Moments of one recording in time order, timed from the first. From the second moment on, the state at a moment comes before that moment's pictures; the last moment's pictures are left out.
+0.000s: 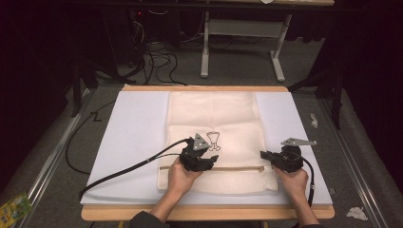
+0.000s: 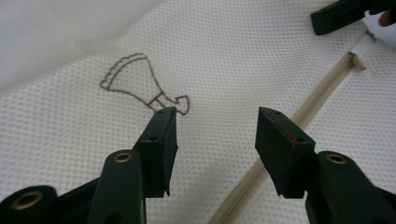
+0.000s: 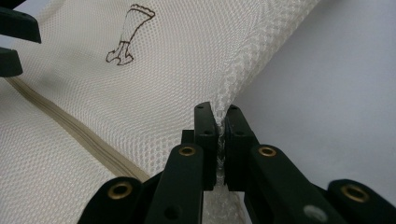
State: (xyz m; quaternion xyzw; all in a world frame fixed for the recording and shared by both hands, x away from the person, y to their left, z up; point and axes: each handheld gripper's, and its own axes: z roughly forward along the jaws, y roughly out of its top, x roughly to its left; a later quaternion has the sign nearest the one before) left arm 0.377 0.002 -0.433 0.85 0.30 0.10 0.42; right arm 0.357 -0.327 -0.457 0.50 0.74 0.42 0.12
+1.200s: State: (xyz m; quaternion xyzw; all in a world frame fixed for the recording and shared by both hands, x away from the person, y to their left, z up) left arm 0.354 -0.057 -0.447 0.84 0.27 0.04 0.46; right arm 0.359 -0.320 -0.437 0.49 0.75 0.43 0.13
